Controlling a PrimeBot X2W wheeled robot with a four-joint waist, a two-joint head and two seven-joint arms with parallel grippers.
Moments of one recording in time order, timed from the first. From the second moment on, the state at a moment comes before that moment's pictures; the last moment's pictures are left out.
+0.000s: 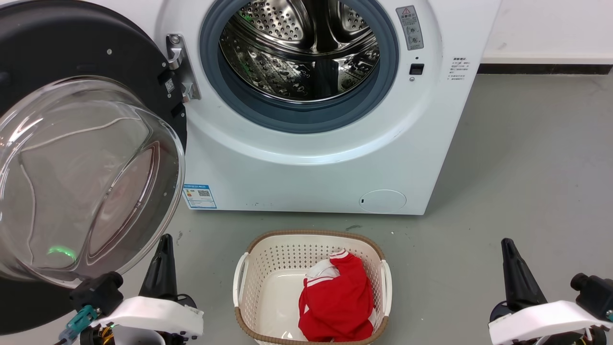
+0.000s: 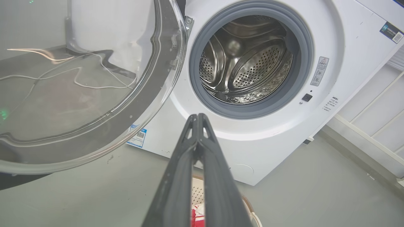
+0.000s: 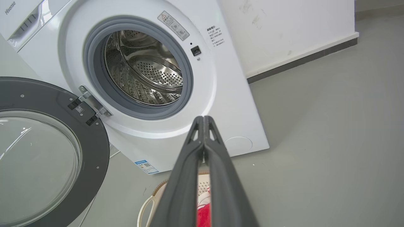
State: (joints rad) left arm -0.03 0.07 0.04 0.16 -0.46 -0.08 -0.16; right arm 0.04 -0.06 -0.03 0.13 0.49 0.13 -0.14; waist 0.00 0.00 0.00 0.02
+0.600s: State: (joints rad) left arm -0.05 0.06 0.05 0.18 -0.75 -0.09 -0.10; right arm 0.00 -0.06 -0.04 0.15 0.78 0.13 -0.09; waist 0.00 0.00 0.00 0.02
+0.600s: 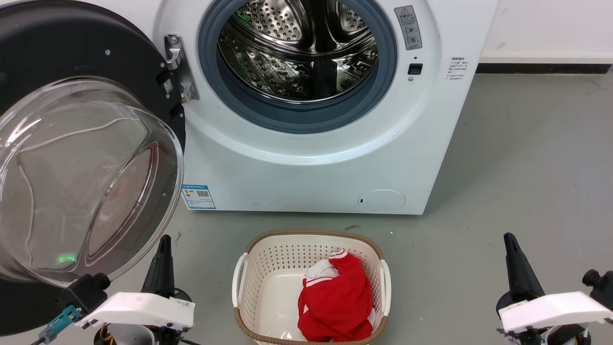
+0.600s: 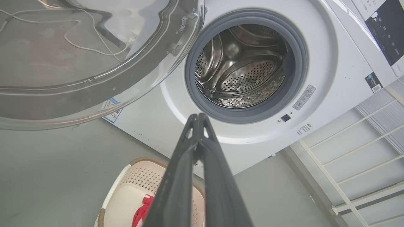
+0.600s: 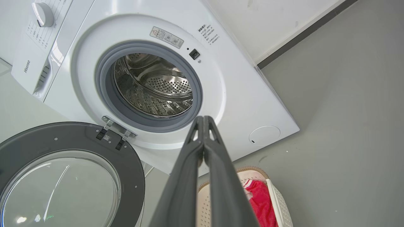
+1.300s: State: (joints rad) left arm -0.06 0.06 0.07 0.20 -1.02 -0.10 -0.03; right arm -0.03 -0.07 -0.05 0.18 1.05 0.13 -0.03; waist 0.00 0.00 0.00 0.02
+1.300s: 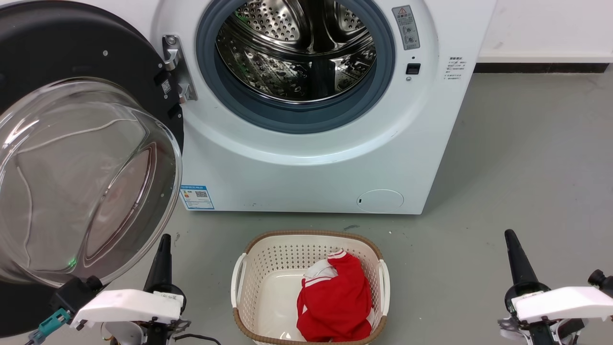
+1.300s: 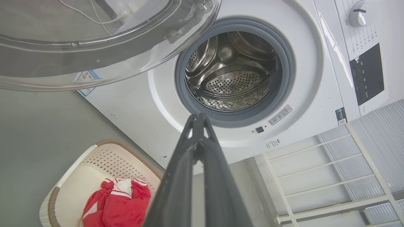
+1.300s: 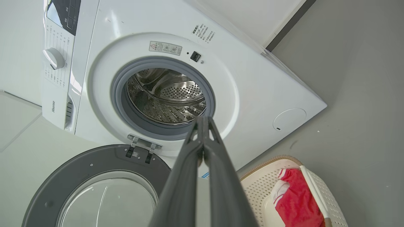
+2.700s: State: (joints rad) left arm -0.09 0.05 0.10 0.23 -1.43 -0.12 0.07; right arm -0.08 -0.07 -0.08 0.23 1.45 0.13 0.06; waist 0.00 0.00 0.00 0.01
